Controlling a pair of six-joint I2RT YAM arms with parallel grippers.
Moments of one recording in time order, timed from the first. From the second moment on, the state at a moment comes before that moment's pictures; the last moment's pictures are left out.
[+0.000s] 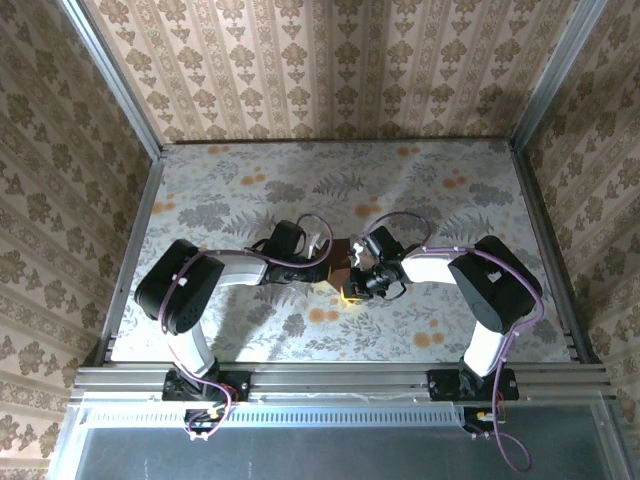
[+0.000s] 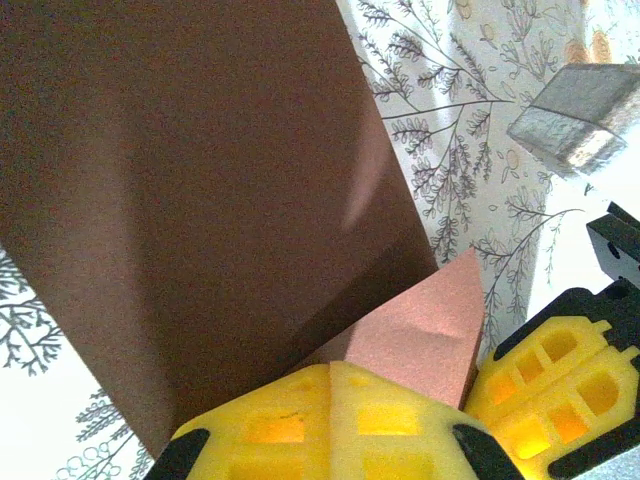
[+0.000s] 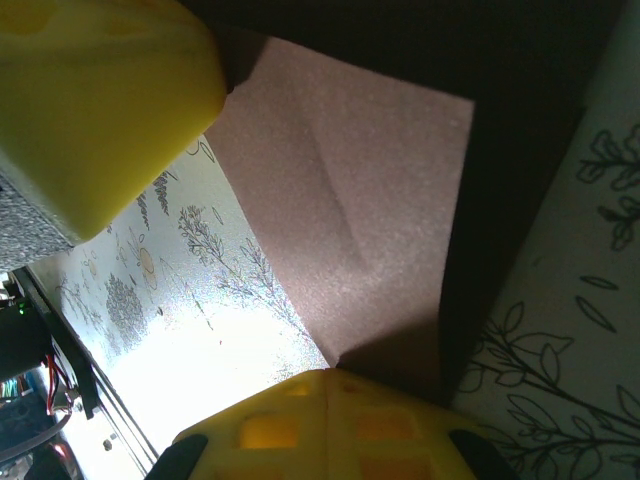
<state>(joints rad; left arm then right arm) -0.65 1.75 0.77 0.12 0.51 -0.39 0.56 1.77 0.81 -0.17 -0.60 0.55</state>
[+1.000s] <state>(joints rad) -0.67 1.80 0.83 0.06 0.47 -0.39 0.56 1.80 0.89 -0.14 -0.63 0.64</state>
